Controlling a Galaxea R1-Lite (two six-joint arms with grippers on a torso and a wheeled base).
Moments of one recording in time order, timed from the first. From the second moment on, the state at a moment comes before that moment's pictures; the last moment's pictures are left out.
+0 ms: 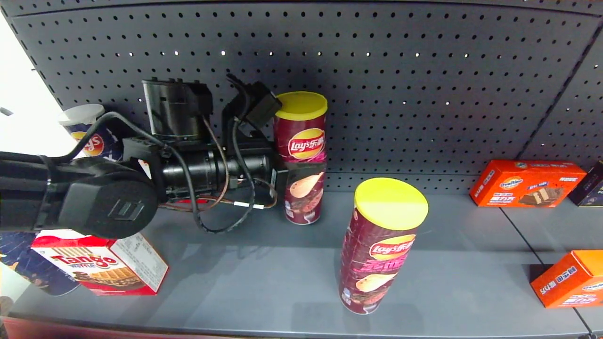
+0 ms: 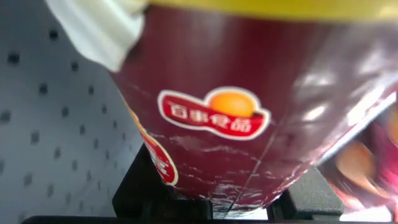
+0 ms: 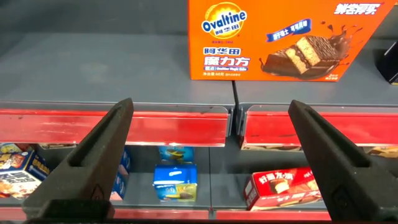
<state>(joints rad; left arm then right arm) -0.48 1.81 -1.18 -0.48 -0.56 0.22 0.00 0.00 0.00 0.00 -0.03 -0.01</state>
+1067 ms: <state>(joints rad) -0.48 2.04 -1.42 -0.48 -0.69 0.22 0.00 0.00 0.00 0.00 -0.03 -0.01</state>
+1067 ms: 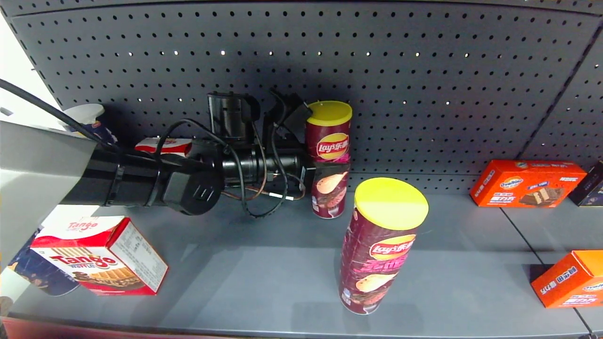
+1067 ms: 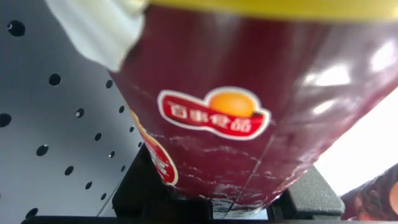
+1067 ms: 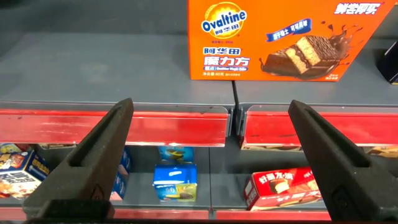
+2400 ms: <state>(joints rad) -0.48 2.10 -1.42 -0.49 -0.69 0.33 0.00 0.00 0.00 0.00 -0.03 -0.01</state>
